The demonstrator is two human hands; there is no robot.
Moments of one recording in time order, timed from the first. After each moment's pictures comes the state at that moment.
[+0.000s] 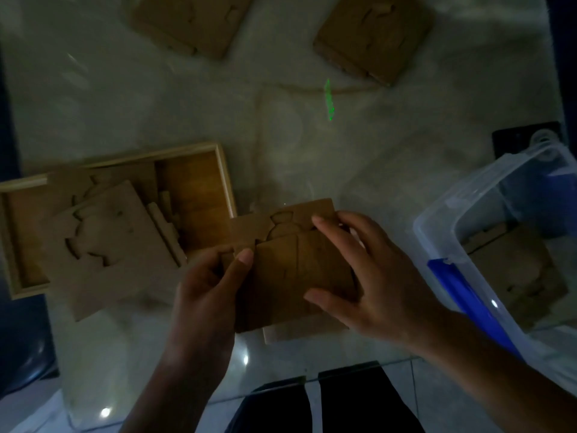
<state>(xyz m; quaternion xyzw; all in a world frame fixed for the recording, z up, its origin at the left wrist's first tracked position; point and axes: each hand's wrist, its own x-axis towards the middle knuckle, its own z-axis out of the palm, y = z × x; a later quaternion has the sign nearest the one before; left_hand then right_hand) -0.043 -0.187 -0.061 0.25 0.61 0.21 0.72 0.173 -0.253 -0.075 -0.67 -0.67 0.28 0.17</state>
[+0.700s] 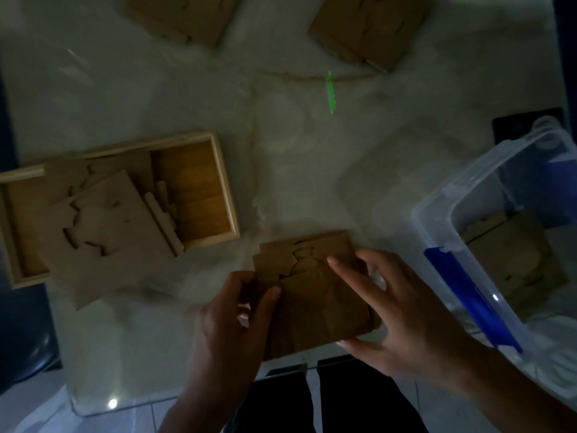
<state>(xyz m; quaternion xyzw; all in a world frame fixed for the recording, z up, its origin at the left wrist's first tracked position) -0.046 -0.233 -0.062 0.60 0.61 0.10 0.51 0.190 -0.316 -0.073 -0.65 -0.69 0.31 0.07</state>
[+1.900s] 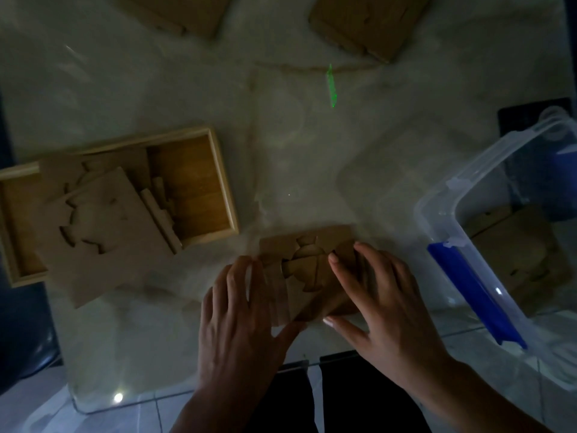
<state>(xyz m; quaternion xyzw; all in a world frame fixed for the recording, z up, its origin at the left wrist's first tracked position) -0.046 -0.253 -0.087 0.83 0.52 -0.08 0.20 0.161 -0.329 -0.088 -0.73 -0.64 0.24 0.01</state>
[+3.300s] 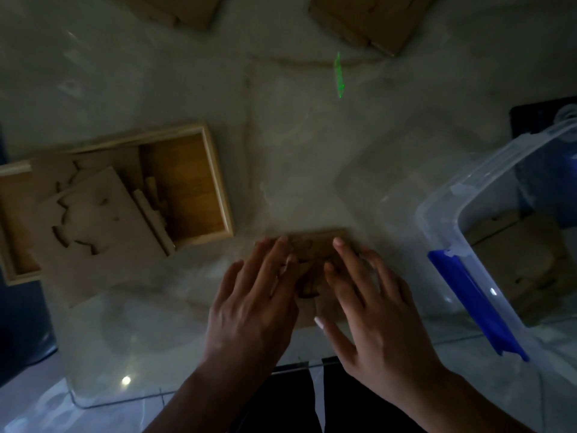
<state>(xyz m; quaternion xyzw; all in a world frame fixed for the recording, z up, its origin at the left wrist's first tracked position) -0.027 -0.236 -0.090 0.89 0.40 -0.04 0.22 0.154 -0.325 -0.084 -0.71 -0.65 0.27 -0.01</state>
